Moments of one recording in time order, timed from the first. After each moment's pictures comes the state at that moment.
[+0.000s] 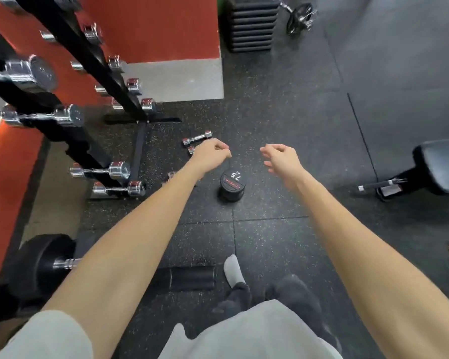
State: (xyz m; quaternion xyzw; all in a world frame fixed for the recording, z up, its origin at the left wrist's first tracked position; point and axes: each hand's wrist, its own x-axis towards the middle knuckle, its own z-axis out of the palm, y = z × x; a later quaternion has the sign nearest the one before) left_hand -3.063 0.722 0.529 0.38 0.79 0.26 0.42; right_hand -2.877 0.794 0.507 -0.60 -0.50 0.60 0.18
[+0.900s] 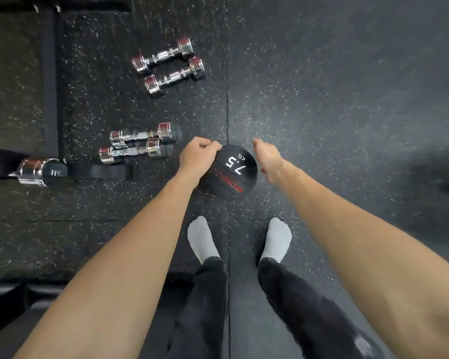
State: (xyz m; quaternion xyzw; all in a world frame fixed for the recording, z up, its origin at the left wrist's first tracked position) left_hand -3.145 0.940 -0.001 0.11 0.85 0.20 0.48; right_hand -3.002 1.025 -0.019 -0.68 -0.36 0.63 -0.06
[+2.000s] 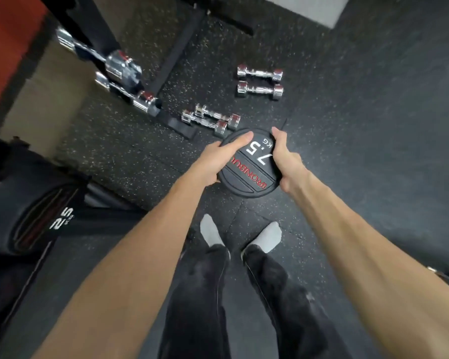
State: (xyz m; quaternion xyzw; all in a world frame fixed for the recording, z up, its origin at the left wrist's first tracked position) left_hand -3.124 0.789 0.240 -0.11 0.72 0.42 0.54; right_hand -3.020 0.915 0.224 -0.60 -0.41 0.69 -0.07
